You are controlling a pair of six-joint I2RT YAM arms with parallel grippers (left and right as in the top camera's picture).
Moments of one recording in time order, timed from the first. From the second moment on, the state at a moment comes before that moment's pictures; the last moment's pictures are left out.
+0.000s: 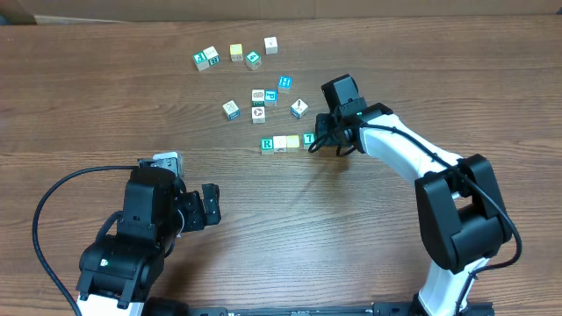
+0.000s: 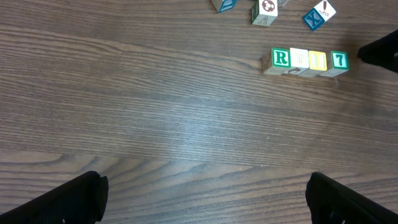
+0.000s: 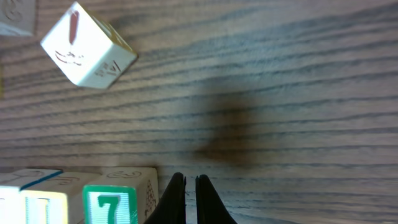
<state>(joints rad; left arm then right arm) -0.23 0.82 0.84 -0.93 -0.04 -0.36 0.40 1.97 1.29 -0.48 0.02 0.41</state>
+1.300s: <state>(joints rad) -0.23 0.82 0.84 -0.93 -0.04 -0.36 0.43 1.99 1.29 -0.45 -0.06 0.42</state>
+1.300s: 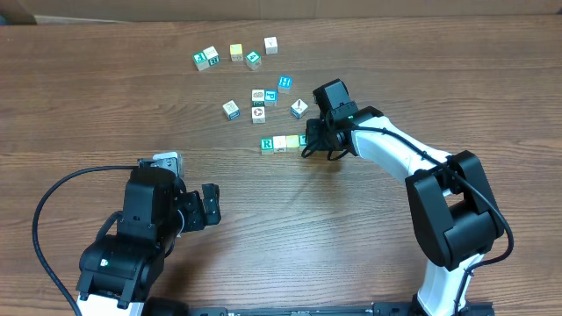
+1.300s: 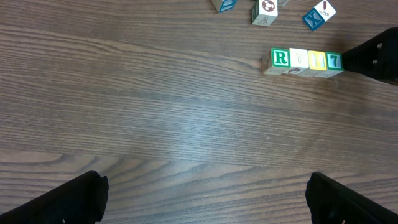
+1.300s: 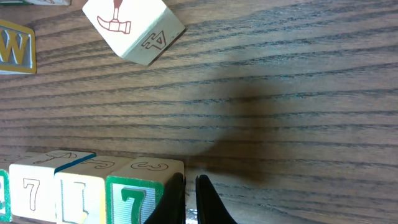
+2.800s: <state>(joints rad) -0.23 0.82 0.84 -0.93 -0.04 -0.36 0.73 1.99 1.59 -0.84 -0.12 0.51</state>
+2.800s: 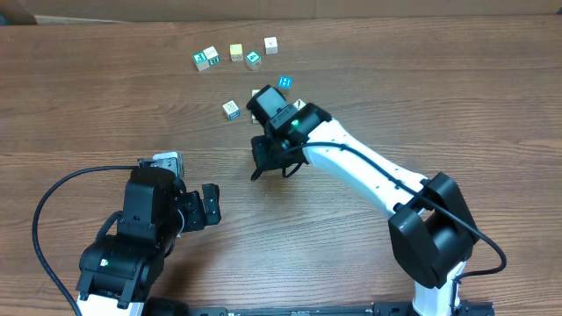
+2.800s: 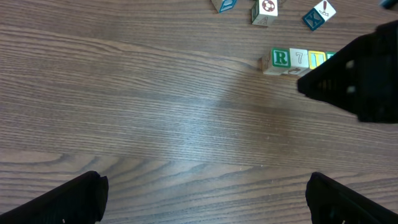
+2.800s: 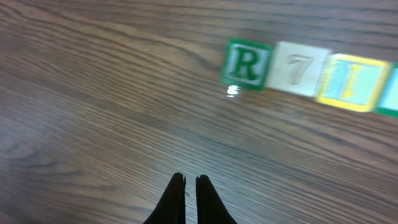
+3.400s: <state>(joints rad) -0.23 0.82 0.84 -0.93 -0.04 -0.36 0.73 2.05 1.56 -0.79 -0.13 0.56</state>
